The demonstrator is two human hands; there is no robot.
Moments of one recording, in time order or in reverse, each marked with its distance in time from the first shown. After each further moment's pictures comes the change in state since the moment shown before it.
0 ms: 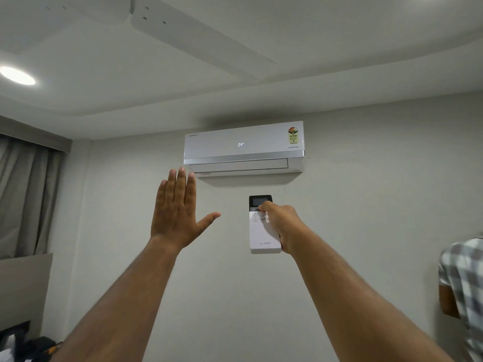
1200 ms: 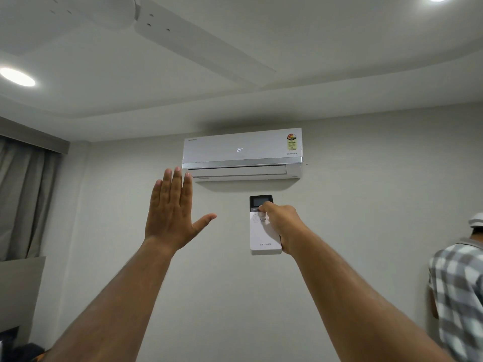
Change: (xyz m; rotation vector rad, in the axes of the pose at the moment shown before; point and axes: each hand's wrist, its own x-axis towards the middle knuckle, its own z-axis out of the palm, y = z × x) left_hand 0.005 -0.010 -0.008 -0.003 0.035 -0.005; right_hand -0.002 -0.013 0.004 -0.024 0.019 -0.018
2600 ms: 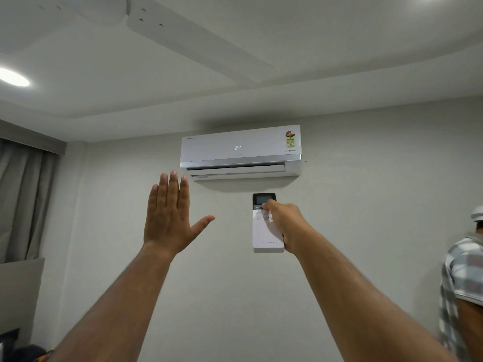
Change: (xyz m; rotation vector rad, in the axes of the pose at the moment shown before) left_hand -0.005 0.007 0.013 -0.015 -0.019 -0.037; right_hand 0.007 0.003 -0.011 0.004 0.022 0.002
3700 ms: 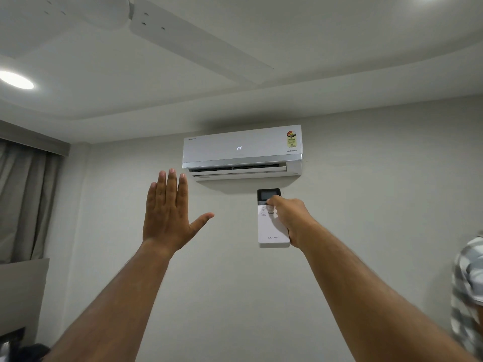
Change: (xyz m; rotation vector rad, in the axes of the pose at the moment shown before) left_hand 0.001 -0.007 -0.011 0.003 -0.001 -0.016; right_hand -0.006 -0.011 -0.006 -0.007 0.010 -0.017
